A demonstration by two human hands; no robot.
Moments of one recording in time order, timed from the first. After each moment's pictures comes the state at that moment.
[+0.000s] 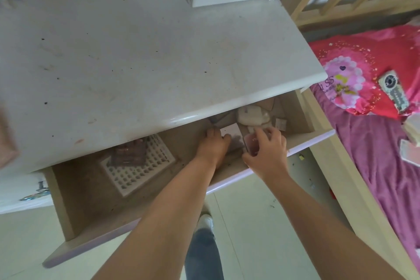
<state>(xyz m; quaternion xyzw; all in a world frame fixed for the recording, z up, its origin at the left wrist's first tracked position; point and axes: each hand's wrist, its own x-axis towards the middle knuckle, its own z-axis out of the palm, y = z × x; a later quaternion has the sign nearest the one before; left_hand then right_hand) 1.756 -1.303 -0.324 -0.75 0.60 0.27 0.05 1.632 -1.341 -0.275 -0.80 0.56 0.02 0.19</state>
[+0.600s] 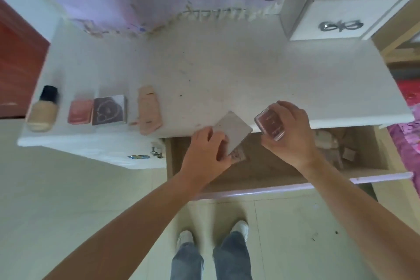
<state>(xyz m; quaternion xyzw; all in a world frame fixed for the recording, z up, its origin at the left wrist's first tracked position) 1.853 -1.119 -0.207 -0.86 0.42 0.16 -0.25 1.754 -1.281 -0.169 -0.92 0.29 -0.11 0.23</state>
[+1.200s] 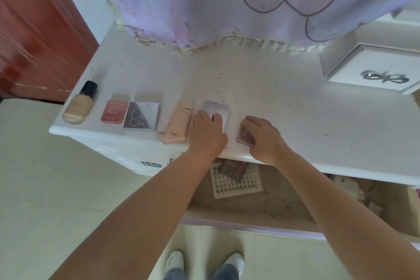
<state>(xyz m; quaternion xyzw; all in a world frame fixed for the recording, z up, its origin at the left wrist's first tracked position) 1.940 -1.140 -0.213 -0.95 0.29 0.08 -0.03 1.863 -1.269 -0.201 -0.97 0.13 0.10 0.16</state>
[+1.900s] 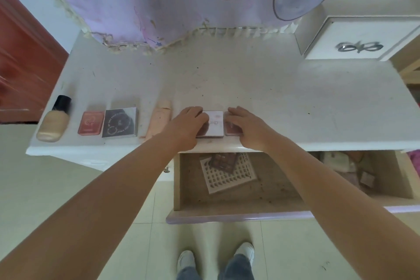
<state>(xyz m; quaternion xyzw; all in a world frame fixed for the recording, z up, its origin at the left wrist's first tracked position) 1.969 -1.127 -0.201 -0.85 0.49 0.19 -0.01 1.857 -1.281 -0.204 -0.96 0.11 0.13 0.23</state>
